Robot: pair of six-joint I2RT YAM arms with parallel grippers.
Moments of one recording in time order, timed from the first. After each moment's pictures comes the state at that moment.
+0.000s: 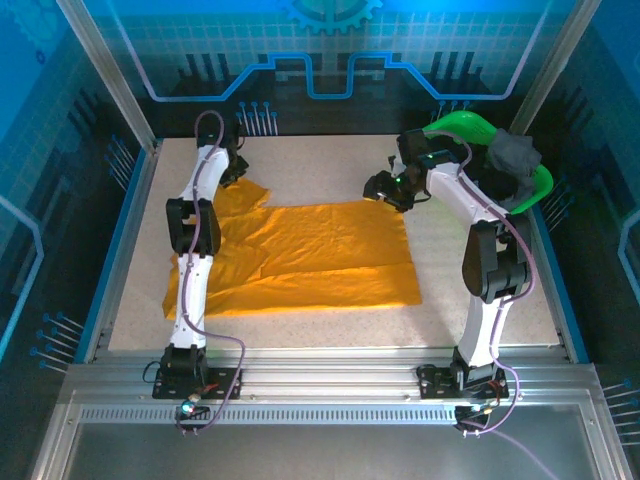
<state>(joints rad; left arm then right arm) 0.02 2.73 2.61 -1.09 -0.18 -0.82 0.24 1.93 1.64 -0.84 -0.37 0.53</state>
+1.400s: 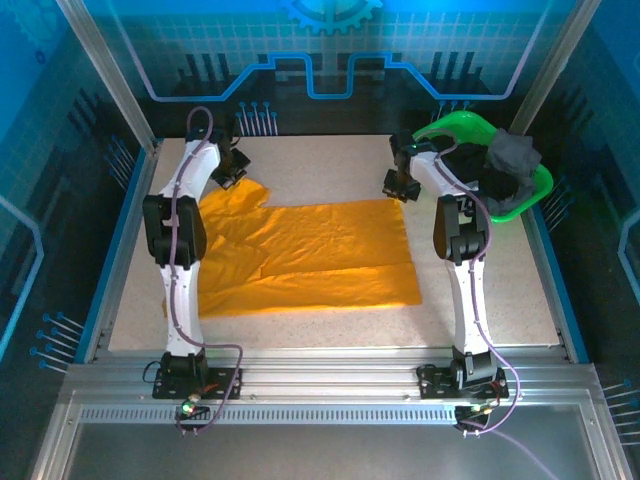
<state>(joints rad) -0.01 2.30 2.12 -0.99 0.03 -0.88 0.18 2.45 2.13 -0.98 0.03 0.58</state>
